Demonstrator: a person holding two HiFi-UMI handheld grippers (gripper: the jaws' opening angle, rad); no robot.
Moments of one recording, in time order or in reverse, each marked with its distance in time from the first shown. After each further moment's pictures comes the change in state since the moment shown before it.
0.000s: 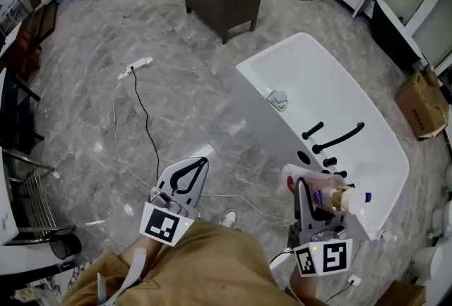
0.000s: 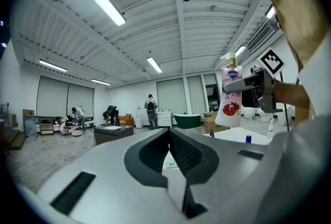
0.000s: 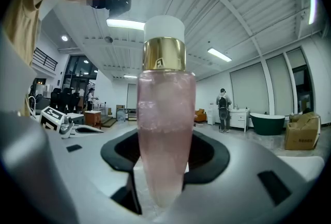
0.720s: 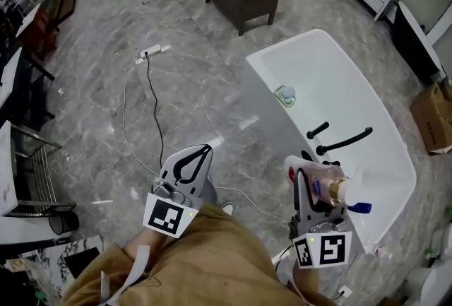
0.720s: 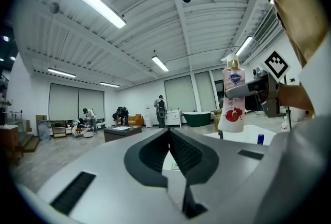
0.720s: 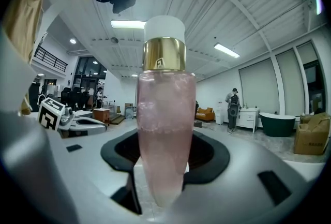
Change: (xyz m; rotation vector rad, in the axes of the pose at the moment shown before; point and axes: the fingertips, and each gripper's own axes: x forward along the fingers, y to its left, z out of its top) left arm 0.042 -0.036 -0.001 0.019 0.015 0.126; right arm 0.014 -0.057 -0.028 -0.021 0.016 0.101
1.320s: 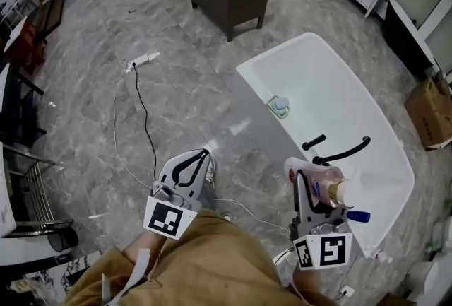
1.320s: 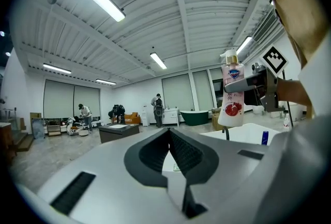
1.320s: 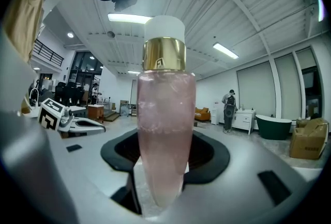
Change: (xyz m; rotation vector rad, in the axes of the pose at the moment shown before) left arm 0.067 0.037 -0.019 -0.003 0.005 -0.041; right arm 0.063 -0.029 0.001 -0.028 0.012 -0.042
